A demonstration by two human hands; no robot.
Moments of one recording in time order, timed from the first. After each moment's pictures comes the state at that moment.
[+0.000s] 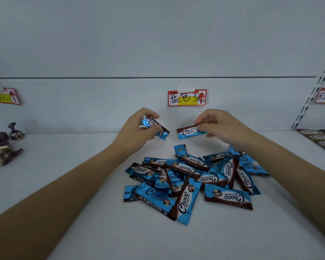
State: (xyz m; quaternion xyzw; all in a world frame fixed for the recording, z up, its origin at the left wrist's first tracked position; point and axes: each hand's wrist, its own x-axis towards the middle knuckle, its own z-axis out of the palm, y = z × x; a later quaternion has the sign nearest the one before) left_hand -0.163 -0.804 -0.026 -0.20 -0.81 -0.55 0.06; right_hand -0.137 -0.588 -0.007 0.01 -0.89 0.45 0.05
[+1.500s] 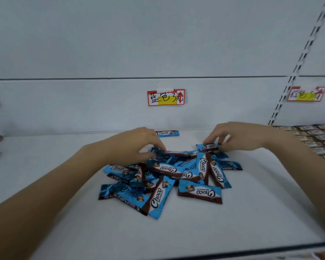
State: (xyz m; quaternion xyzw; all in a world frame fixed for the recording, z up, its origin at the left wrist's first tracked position) left_hand -0.143 -0.782 -0.008 -0.45 -0.89 -0.06 -0.04; right_hand -0.105 -0.508 0.005 0.10 -0.97 0.15 -0.15
